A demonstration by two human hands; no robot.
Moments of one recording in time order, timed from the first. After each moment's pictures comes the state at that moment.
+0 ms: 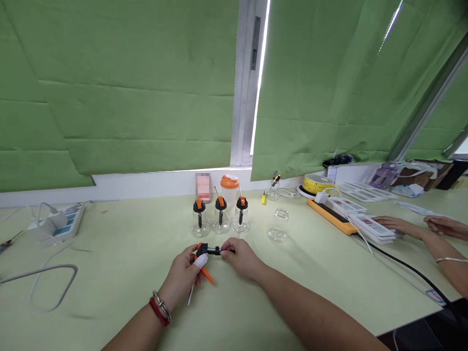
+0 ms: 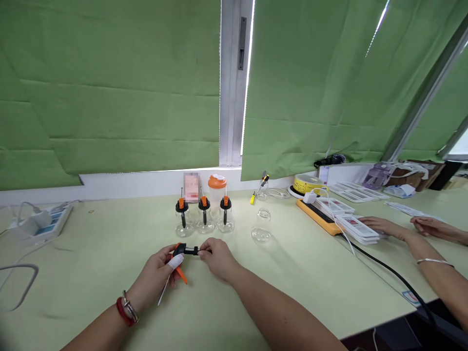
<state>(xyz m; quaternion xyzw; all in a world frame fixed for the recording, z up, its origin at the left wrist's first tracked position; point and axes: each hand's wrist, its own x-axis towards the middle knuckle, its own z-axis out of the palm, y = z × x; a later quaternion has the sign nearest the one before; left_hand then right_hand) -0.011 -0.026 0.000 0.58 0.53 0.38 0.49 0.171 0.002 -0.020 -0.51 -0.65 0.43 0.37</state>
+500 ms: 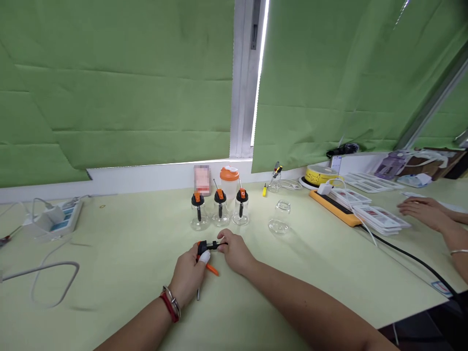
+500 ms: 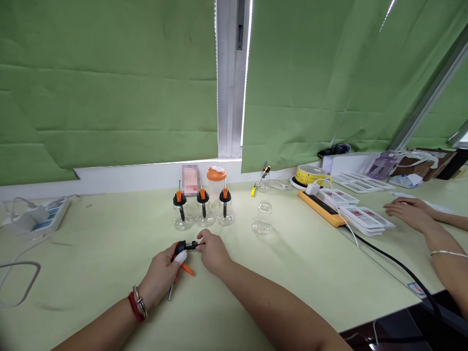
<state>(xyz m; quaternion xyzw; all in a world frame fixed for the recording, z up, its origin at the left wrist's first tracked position) 0.000 -0.023 -0.015 0.63 0.60 0.34 0.35 0.160 0.017 -0.043 -0.54 -0.68 0.33 0.36</state>
